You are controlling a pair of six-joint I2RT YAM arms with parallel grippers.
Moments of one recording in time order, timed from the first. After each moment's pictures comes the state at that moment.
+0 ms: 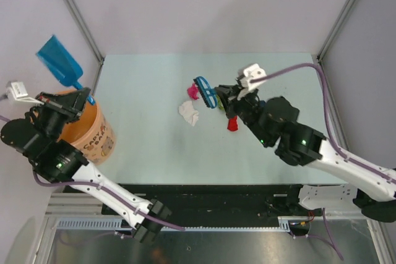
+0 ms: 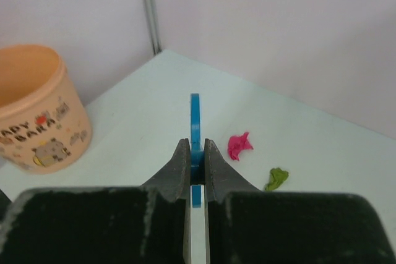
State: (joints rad) left arm 1.07 0.71 1.08 -0.25 1.20 -0.92; right arm 1.19 1.05 1.31 -0.14 0.62 0.01
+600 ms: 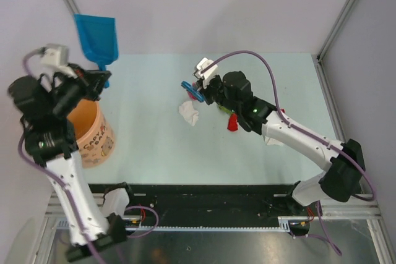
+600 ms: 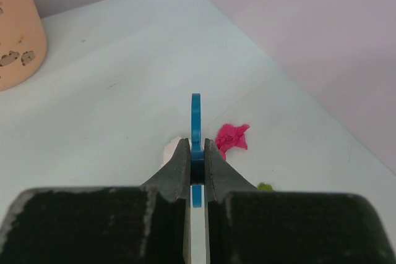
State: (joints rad) left arm 0.50 0.90 1.52 -0.61 0.89 -0.20; right arm 0.85 1.44 1.30 0.01 0.03 -0.22
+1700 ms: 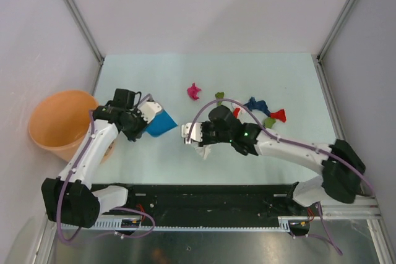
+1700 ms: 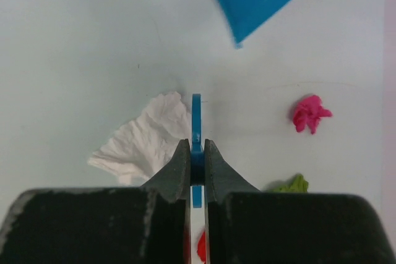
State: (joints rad) left arm -0.15 1.16 1.02 -0.99 0.14 0.63; right arm 0.97 1.50 1.02 -0.11 -0.19 -0.79
